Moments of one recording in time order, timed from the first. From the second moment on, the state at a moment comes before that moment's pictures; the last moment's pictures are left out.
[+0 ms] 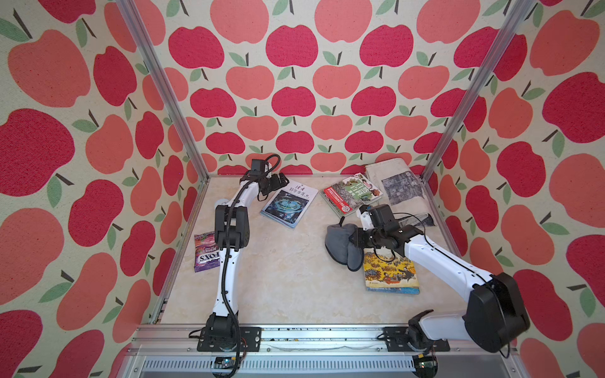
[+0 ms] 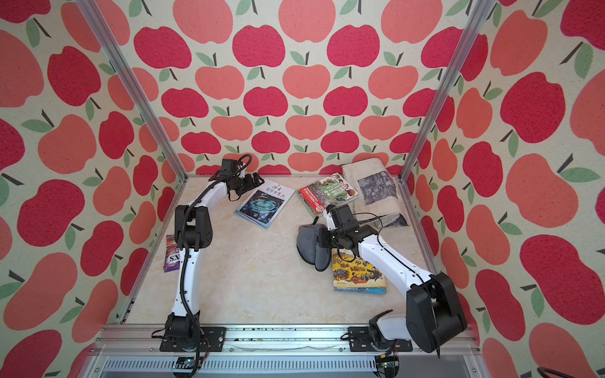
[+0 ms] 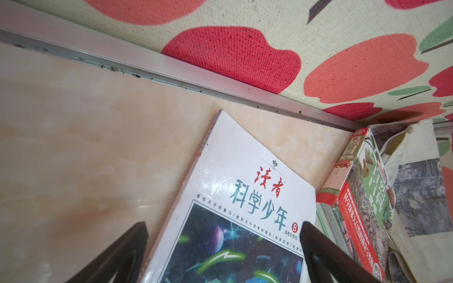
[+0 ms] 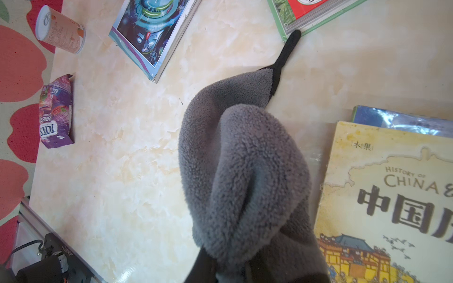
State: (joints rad) left arm -0.11 2.58 2.26 -0.50 0.44 -0.43; right arm 0.54 1.40 0.95 -0.48 -0.24 0.41
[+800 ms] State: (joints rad) left arm -0.11 2.41 1.80 -0.30 0.79 -0.57; right arm 0.45 1.90 1.39 -0.37 -0.28 0.34
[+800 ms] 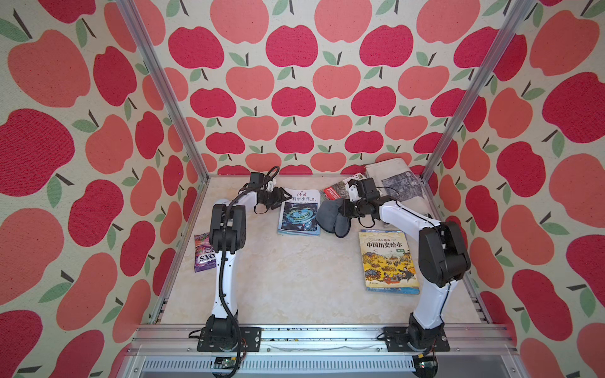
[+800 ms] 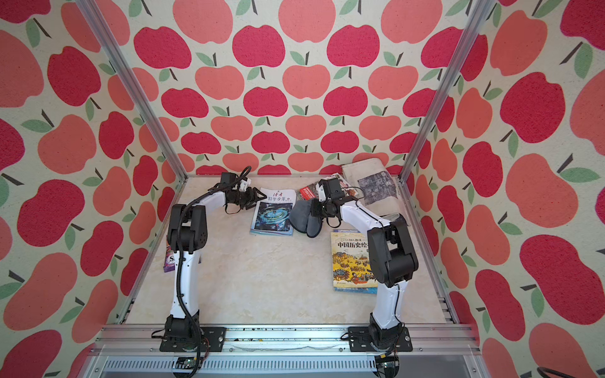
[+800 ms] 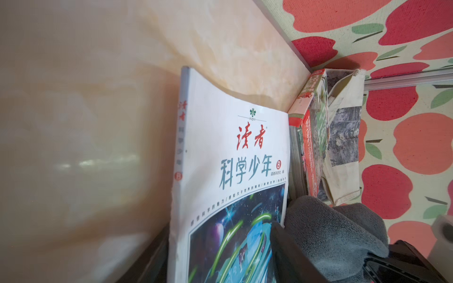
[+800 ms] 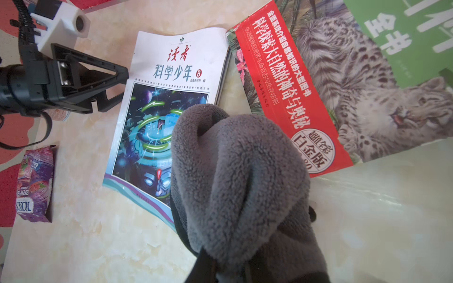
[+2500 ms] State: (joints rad) left arm -0.41 1.49 0.76 0.08 0.53 -0.84; right arm 0.78 1.37 0.97 -0.62 -0.03 0.26
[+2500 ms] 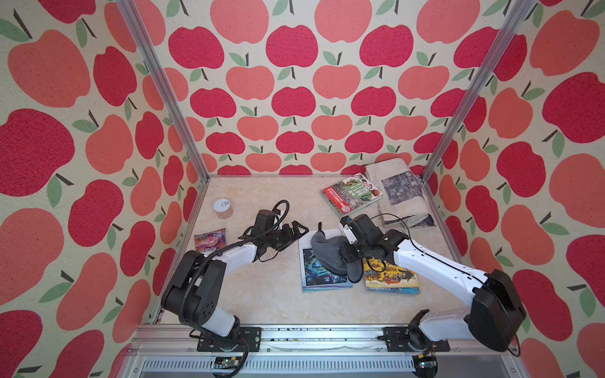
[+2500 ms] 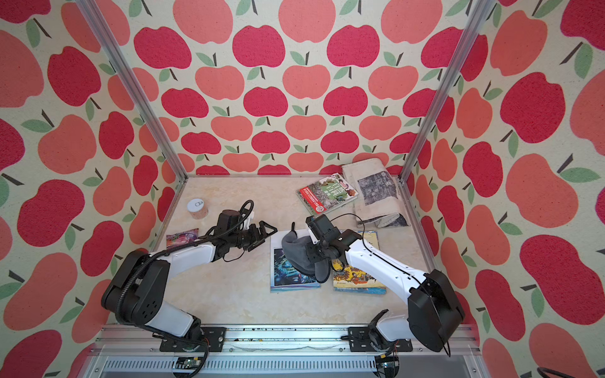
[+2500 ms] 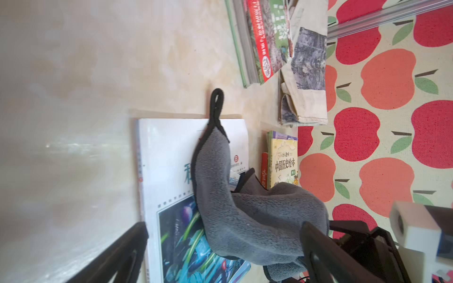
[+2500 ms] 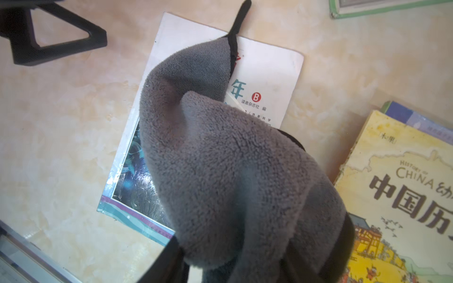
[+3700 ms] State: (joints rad) left arm -0.53 1.88 0.51 1.07 0.44 -1.41; right arm 0.95 1.75 0.96 -0.24 0.18 0.34
